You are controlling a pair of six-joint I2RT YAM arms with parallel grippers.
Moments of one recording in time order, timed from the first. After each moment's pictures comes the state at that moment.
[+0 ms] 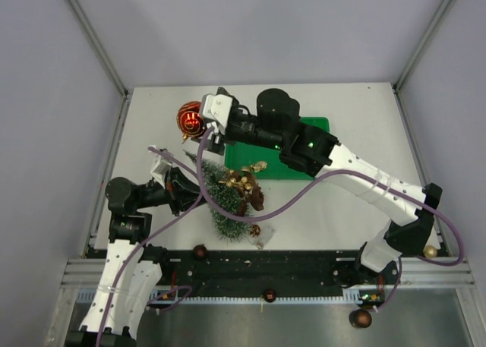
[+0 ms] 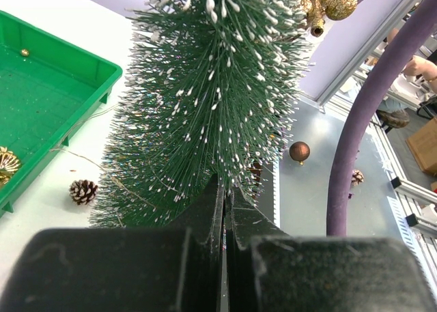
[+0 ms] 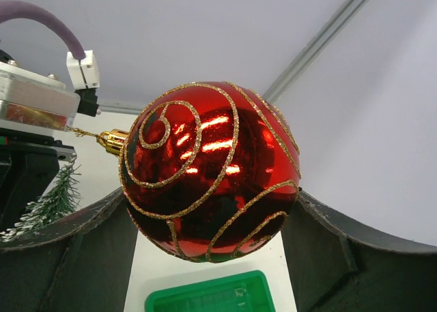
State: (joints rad) left arm -0.06 0.56 0.49 0.35 1.35 -0.68; right arm 1.06 1.58 1.79 -0.23 -0.20 -0.52
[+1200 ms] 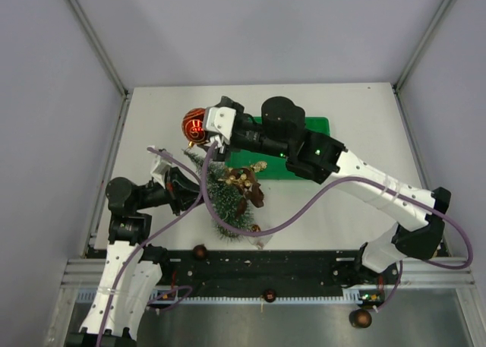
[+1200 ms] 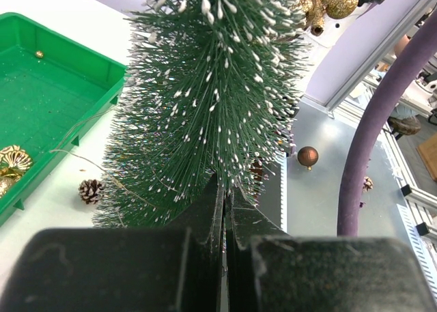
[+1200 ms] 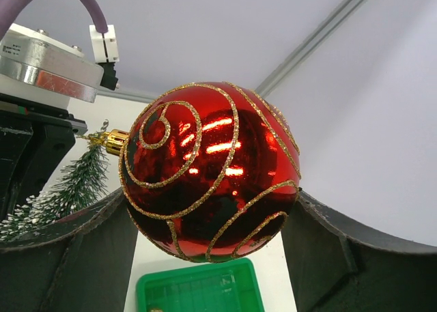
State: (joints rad) left arm -0.06 0.55 0.49 0.31 1.32 -0.64; right arm 1.09 1.52 1.71 -0.25 -0.16 -0.60
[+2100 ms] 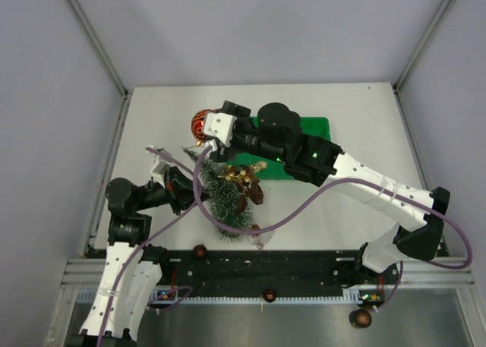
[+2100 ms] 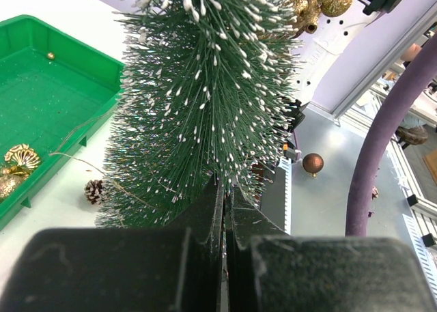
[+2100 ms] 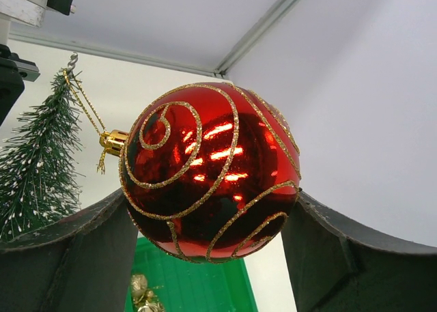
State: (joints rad) left arm -0.06 0.54 0.49 0.28 1.28 -0.63; right arm 1.09 1.50 1.65 -0.26 -0.02 -0.66
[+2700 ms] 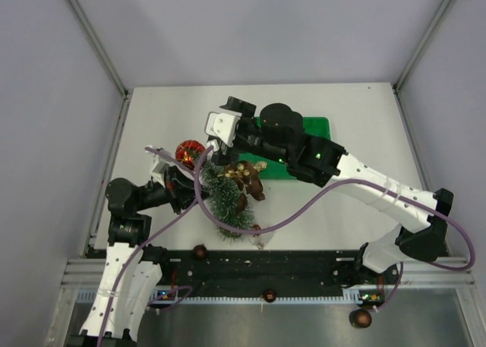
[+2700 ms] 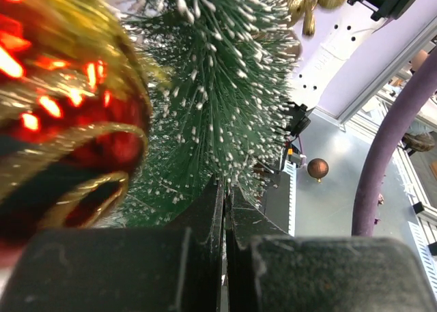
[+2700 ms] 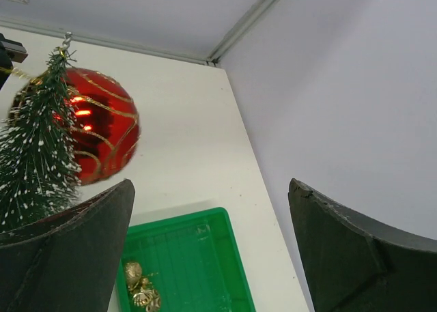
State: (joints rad) left arm -0.06 0.53 0.49 0.28 1.25 -0.63; right arm 1.09 1.49 1.64 -0.29 0.02 -0.67
